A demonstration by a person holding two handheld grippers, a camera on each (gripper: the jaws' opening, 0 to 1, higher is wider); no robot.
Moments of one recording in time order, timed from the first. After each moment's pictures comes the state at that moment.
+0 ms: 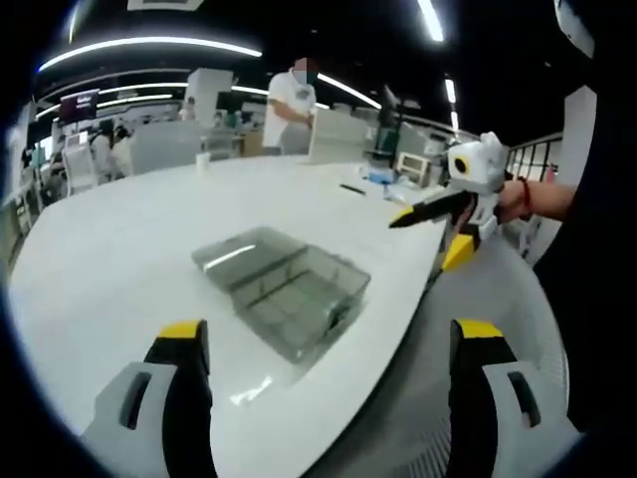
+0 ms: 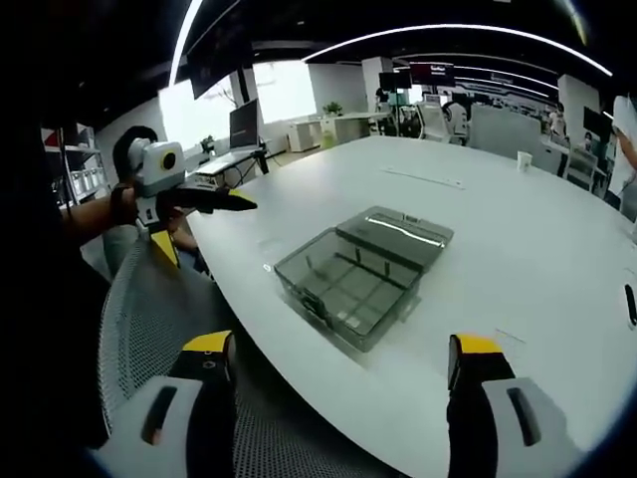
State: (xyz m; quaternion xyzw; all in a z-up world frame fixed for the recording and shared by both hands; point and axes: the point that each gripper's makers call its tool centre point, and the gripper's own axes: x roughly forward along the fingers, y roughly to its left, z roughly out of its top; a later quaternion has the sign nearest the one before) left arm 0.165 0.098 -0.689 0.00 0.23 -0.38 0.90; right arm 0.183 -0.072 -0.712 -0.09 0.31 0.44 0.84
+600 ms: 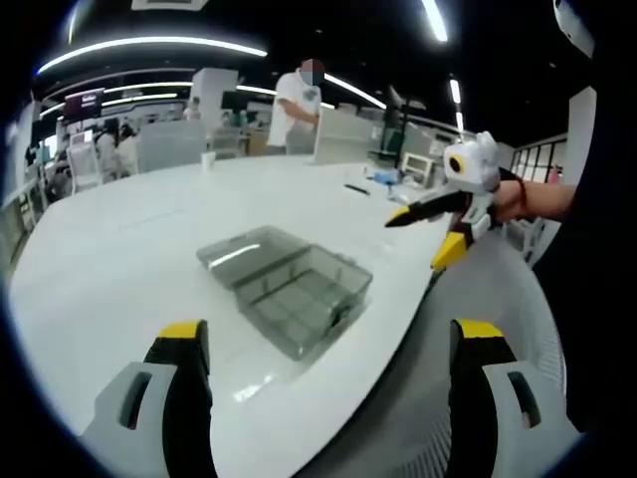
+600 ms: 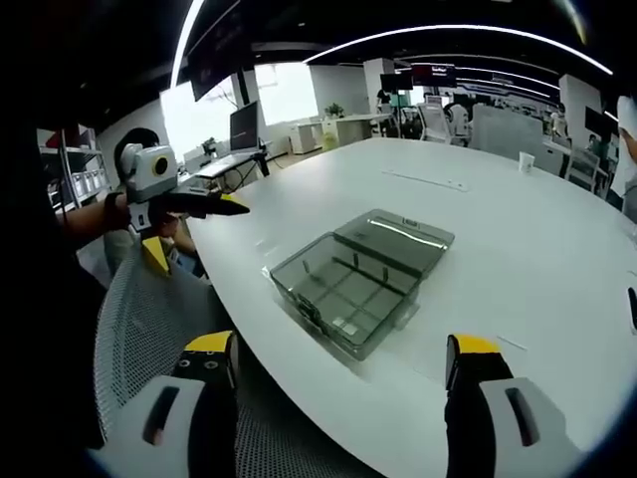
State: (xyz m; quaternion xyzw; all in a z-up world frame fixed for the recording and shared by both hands) left arm 0.163 0.103 -0.689 0.00 0.23 -0.37 0.90; right arm 0.194 -0.068 -0.712 -0.08 0.30 0.44 0.84
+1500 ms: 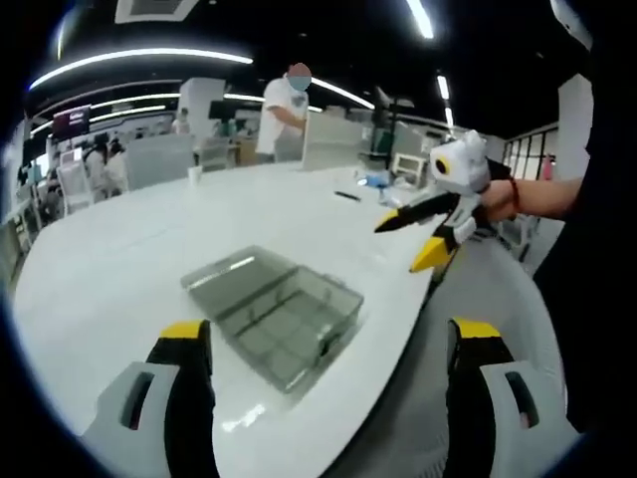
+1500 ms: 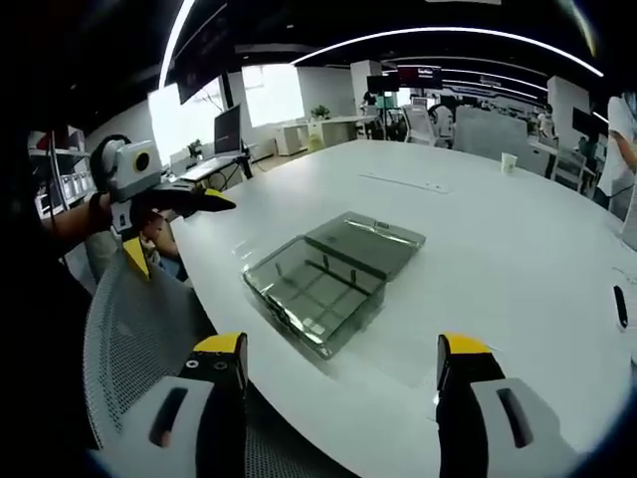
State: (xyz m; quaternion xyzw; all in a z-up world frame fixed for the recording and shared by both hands) left arm 0.178 0.070 -0.680 0.03 0.21 -0.39 0.90; right arm 0.215 -0.093 -0.709 -0.09 0.30 0.42 0.85
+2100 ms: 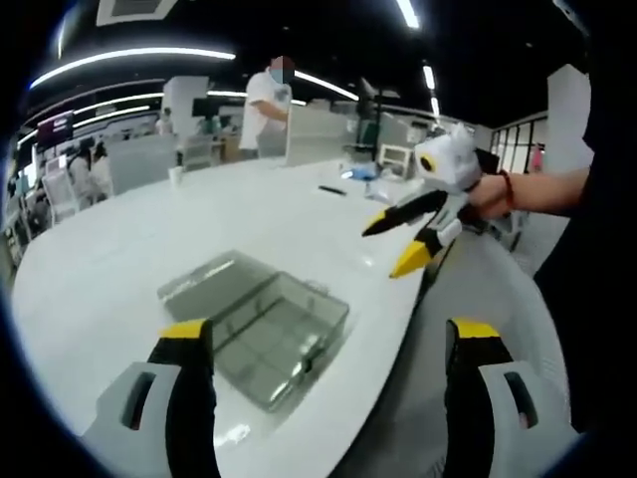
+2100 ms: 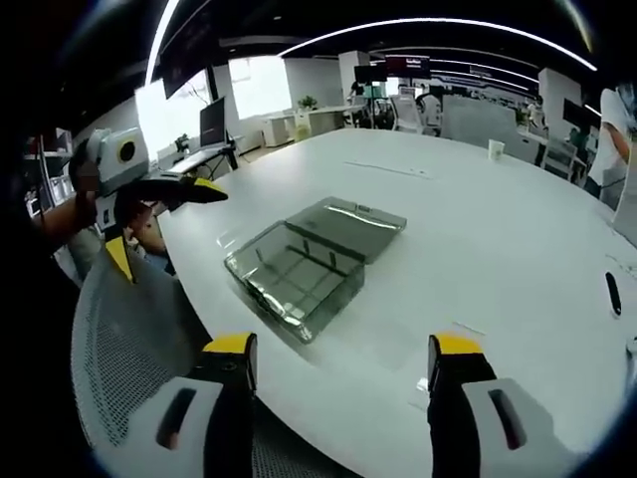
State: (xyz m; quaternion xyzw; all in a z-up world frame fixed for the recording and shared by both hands) left arm 0.183 0.034 -0.678 0.04 0.22 -0.41 0.88; right arm 0.222 -0.112 -0.725 -0.10 0.33 0.39 0.85
